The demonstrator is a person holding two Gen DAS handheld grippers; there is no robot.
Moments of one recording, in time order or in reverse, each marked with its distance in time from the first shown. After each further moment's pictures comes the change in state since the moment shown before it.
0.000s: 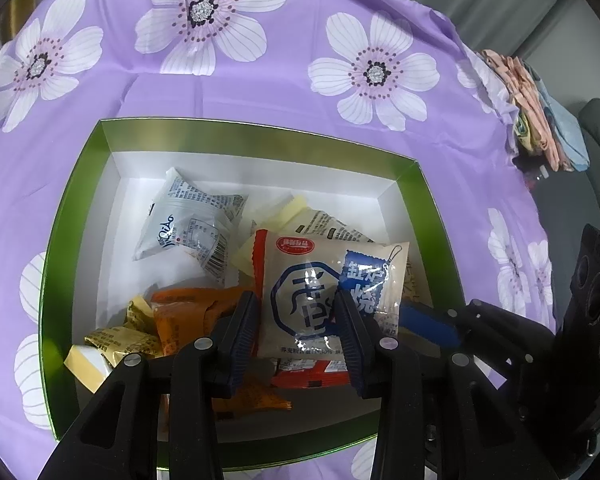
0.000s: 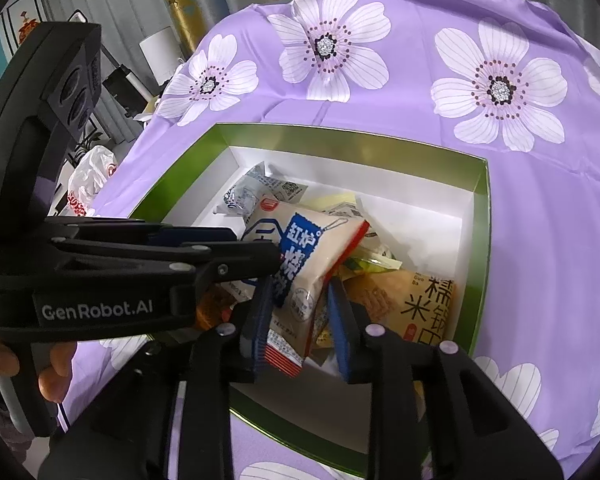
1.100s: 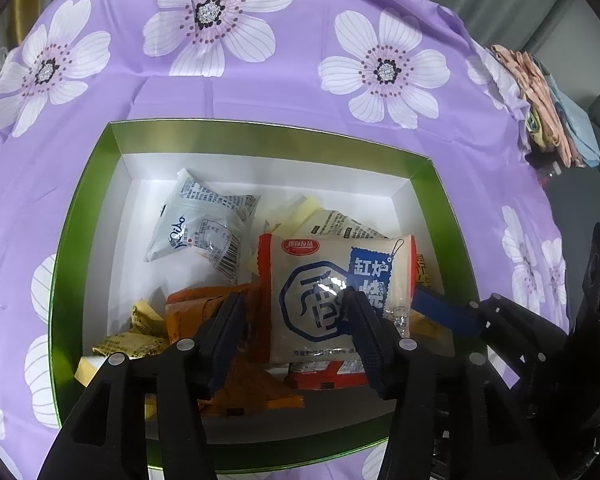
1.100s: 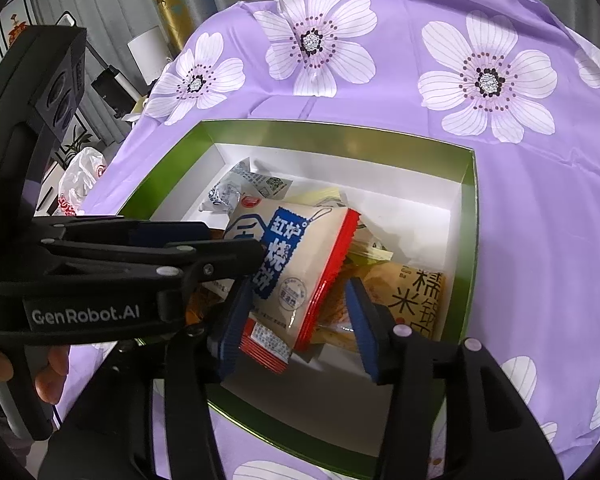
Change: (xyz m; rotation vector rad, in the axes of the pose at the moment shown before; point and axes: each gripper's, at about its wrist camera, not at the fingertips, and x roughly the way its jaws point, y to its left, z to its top) left arm 0.001 0.001 0.002 0.009 0.005 0.058; right arm 0.002 -0.005 0.000 0.018 0.013 -0.036
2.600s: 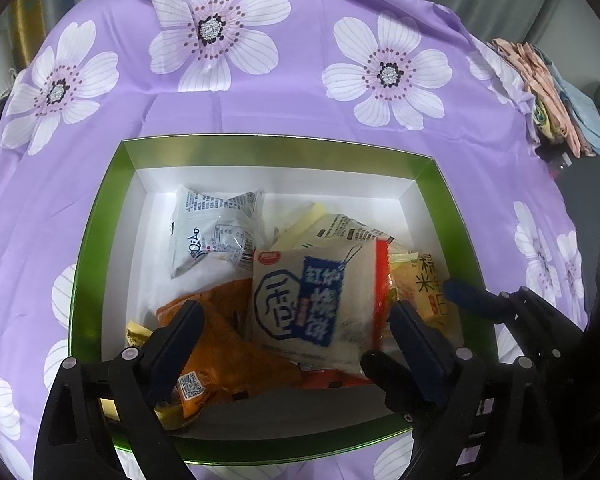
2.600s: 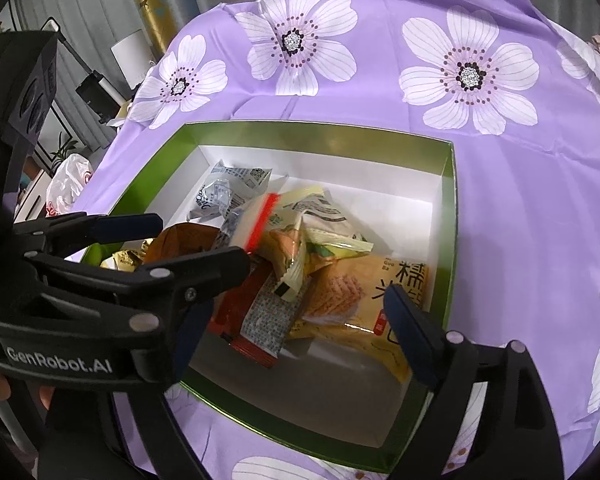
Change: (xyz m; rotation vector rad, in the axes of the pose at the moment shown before) left arm -0.007 -0.012 -0.001 0.037 -0.033 0.074; right arm -0.005 -0.001 -0.002 0.039 0.004 -0.046
